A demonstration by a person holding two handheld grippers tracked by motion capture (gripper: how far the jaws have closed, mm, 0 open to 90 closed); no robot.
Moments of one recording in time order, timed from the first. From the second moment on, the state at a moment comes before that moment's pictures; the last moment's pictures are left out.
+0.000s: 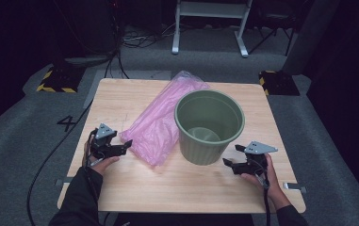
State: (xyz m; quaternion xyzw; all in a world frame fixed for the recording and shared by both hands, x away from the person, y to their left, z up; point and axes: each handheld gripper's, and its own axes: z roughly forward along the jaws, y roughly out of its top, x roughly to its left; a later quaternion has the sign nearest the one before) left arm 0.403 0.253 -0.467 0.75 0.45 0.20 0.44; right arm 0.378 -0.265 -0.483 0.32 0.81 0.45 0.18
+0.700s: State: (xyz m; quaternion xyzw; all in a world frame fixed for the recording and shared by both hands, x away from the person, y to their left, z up) left arm 0.444 0.236 -0.493 0.81 0.45 0.15 0.36; right arm 0.367 -0.233 -0.479 0.30 0.81 0.45 0.22
